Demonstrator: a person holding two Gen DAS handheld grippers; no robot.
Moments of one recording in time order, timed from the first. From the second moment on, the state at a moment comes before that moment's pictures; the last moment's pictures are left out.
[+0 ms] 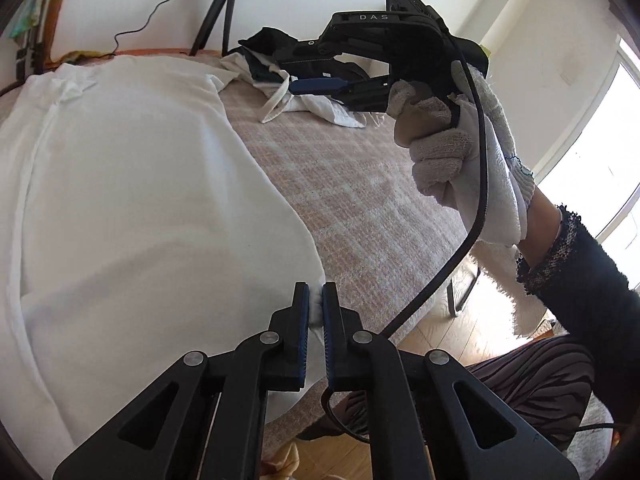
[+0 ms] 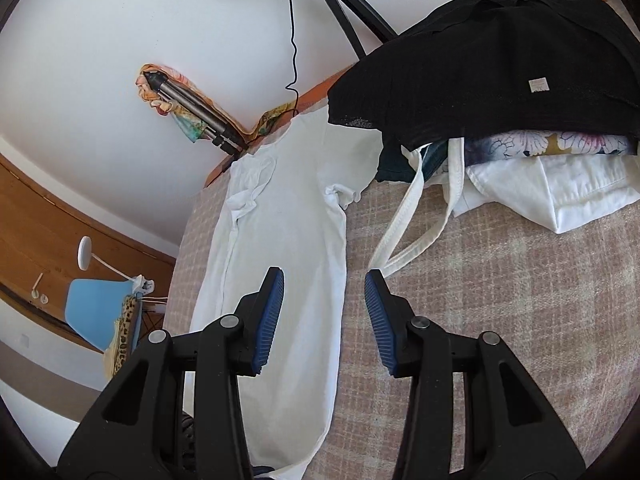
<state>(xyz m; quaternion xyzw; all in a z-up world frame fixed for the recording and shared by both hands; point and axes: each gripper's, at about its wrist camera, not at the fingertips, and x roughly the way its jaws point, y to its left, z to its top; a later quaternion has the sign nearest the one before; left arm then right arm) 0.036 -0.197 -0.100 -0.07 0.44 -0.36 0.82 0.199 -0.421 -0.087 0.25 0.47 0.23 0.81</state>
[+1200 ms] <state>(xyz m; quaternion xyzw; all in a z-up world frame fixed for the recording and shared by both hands) 0.010 -0.085 -0.094 -0.18 0.40 -0.29 0.85 0.298 -0.236 -0.076 0.02 0.51 0.15 0.85</state>
